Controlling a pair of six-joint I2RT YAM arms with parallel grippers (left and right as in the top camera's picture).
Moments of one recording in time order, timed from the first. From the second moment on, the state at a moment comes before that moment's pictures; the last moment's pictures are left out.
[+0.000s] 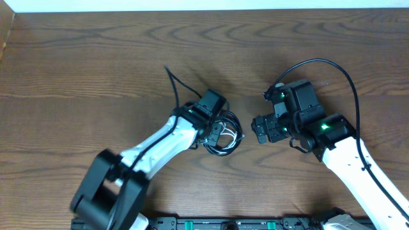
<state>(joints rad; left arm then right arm) -0.61 1.66 0.99 -0.63 -0.01 -0.28 0.42 1.28 0.97 -0.75 -0.13 0.12</state>
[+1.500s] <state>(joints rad) -0.61 1.23 0.99 -0.66 0.22 -0.17 0.44 1.56 0.98 -0.51 -0.38 0.01</state>
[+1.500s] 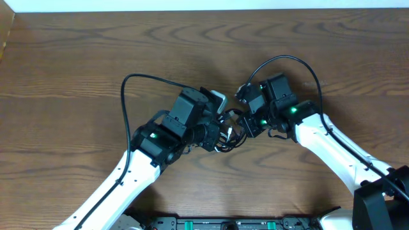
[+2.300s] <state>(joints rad) -0.62 1.11 0.99 -0.88 -0.18 -0.21 0.27 1.56 0.98 -0.77 0.14 0.37</state>
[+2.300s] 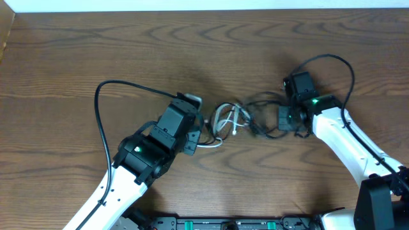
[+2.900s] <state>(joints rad) -0.62 1.11 0.99 -0.90 -0.14 -0.27 0.26 1.56 0.98 -0.65 -0.32 0.13</state>
